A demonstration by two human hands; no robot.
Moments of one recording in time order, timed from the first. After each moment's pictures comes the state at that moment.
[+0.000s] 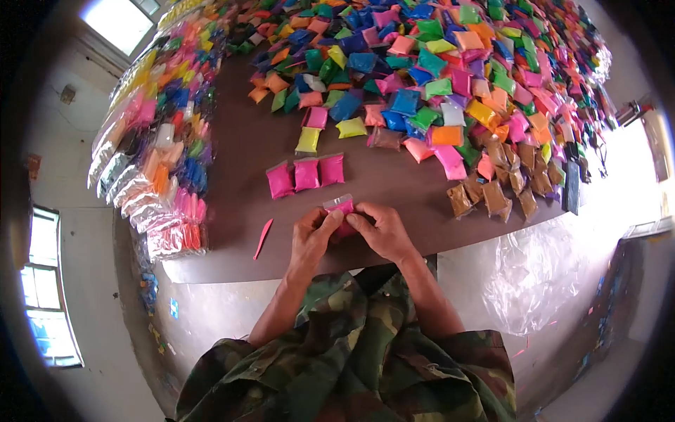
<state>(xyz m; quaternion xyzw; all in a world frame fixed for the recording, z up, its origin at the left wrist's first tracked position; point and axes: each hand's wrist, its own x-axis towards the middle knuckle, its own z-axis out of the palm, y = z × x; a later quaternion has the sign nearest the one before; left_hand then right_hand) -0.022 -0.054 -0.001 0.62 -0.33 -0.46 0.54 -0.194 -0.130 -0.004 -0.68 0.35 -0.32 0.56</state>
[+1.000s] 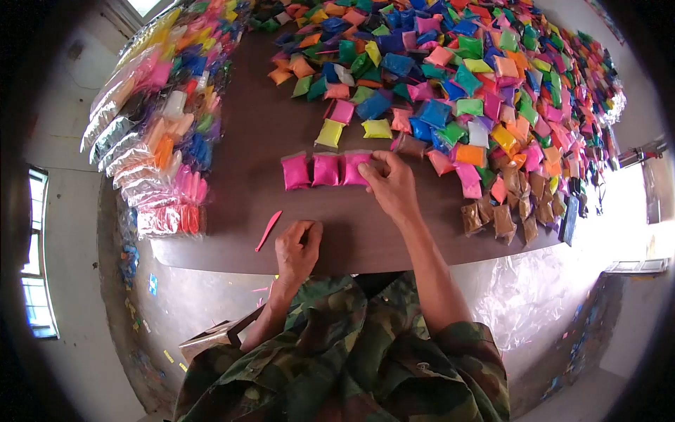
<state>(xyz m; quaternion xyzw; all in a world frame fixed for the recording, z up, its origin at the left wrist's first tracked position) 0.016 -0.012 -0.014 0.70 -0.49 -0.12 0.50 -0.134 -0.203 0.012 -0.61 0.47 -0.32 0.56</state>
